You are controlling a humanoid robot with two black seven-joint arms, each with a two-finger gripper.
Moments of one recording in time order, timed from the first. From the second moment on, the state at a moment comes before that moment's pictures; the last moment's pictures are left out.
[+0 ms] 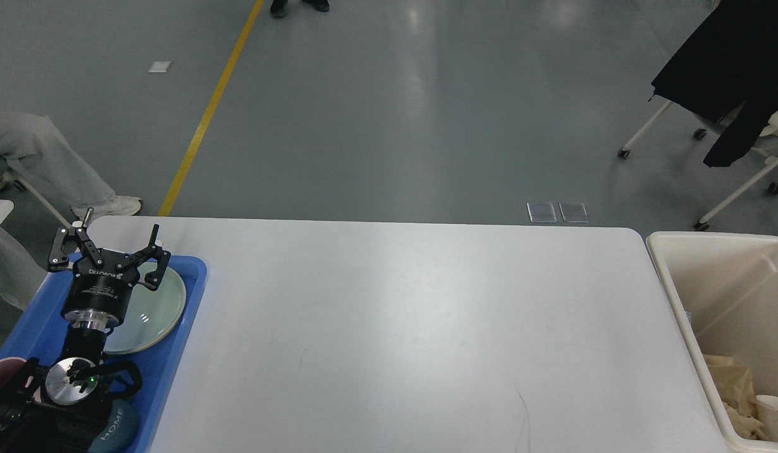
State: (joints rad) left arm -0.40 0.22 -1.40 -0.50 0.05 -0.72 -0.21; right arm 1.16 -0.72 -1.22 0.48 -0.07 0.50 0.01
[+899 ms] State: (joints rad) left arm -0.40 0.22 -1.40 -0.50 0.05 -0.72 -0.21; right arm 0.56 -0.42 -1.08 0.08 -0.08 0.05 0.00
